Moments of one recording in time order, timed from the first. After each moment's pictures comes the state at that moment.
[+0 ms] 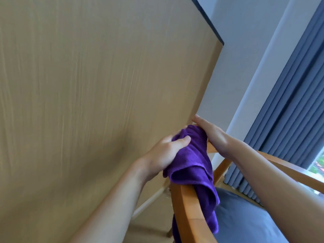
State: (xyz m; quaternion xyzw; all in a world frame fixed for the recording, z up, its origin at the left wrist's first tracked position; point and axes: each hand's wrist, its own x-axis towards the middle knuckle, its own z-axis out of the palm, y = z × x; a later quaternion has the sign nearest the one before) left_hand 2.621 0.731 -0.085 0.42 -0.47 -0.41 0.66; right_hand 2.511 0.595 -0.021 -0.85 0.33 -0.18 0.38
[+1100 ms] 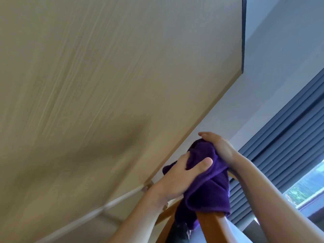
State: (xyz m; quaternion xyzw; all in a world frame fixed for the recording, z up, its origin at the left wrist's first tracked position) left_hand 2.601 0.738 -0.143 0.27 -0.45 -0.40 0.75; right_hand 2.539 0.642 -0.012 -0.85 0.41 -0.17 0.26
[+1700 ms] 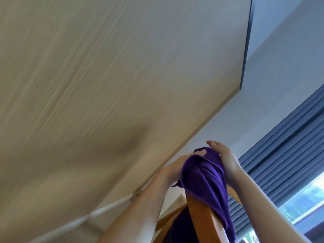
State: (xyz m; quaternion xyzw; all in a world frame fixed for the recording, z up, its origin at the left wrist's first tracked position) left_hand 2.631 0.699 -0.136 0.25 -0.45 -0.49 0.70; right_hand 2.529 0.626 -0.019 -0.80 0.41 -0.28 0.33
